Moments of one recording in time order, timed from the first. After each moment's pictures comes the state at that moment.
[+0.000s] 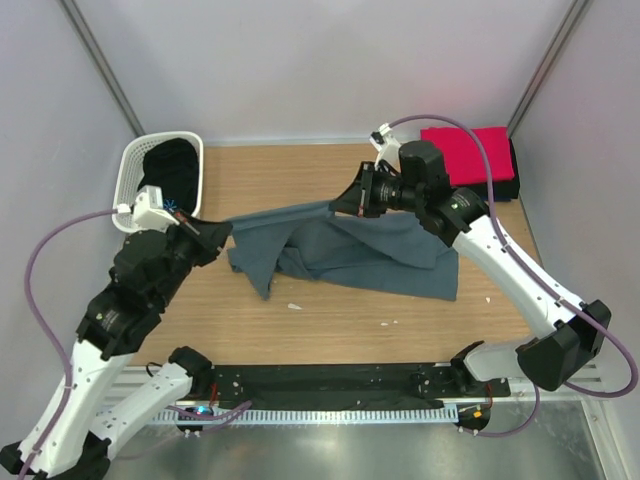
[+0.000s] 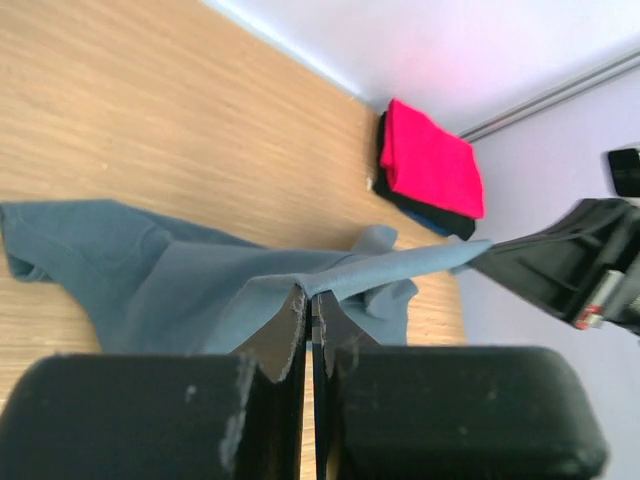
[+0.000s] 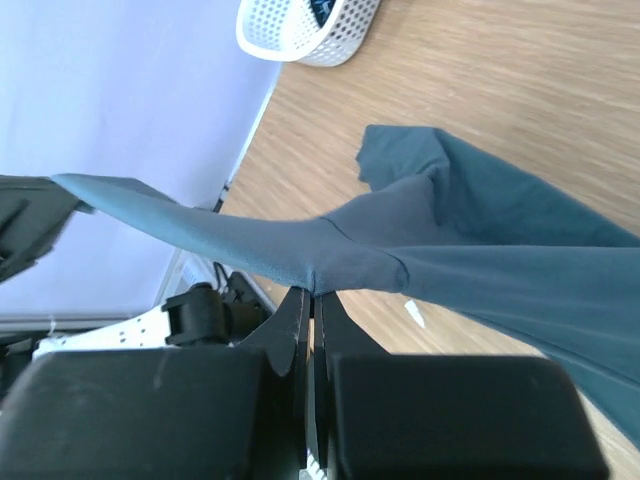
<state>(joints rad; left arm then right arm) -0.53 0.66 1.05 -0.63 -0.27 -0.84 0.55 1.34 1.38 -0.45 -0.42 0.60</state>
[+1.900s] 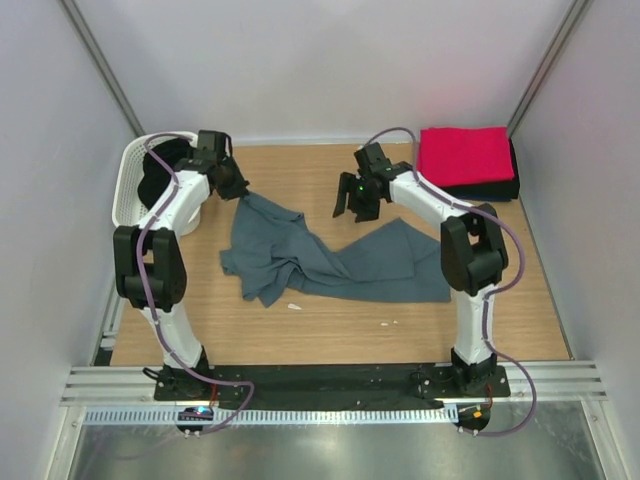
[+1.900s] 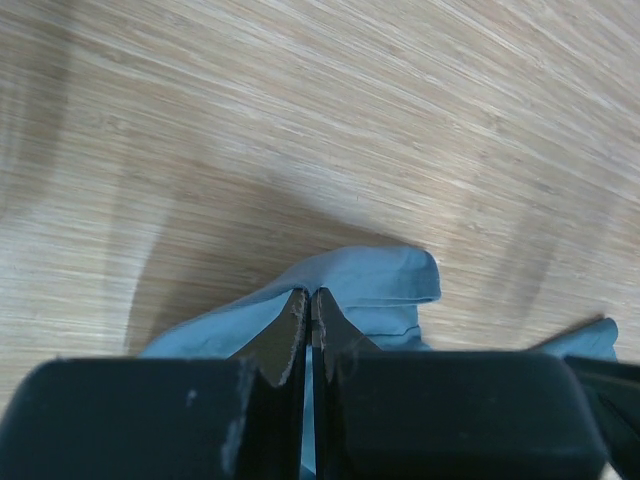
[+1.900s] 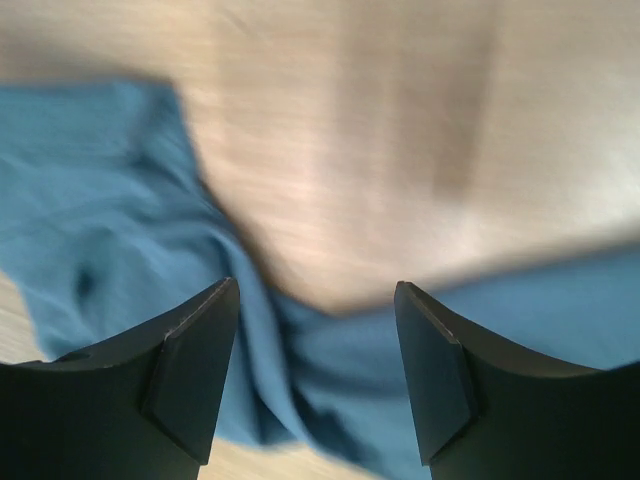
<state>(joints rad) -0.12 1.85 1.54 -0.56 0.06 -0.58 0.45 2.09 1.71 -0.59 -0.19 0.55</state>
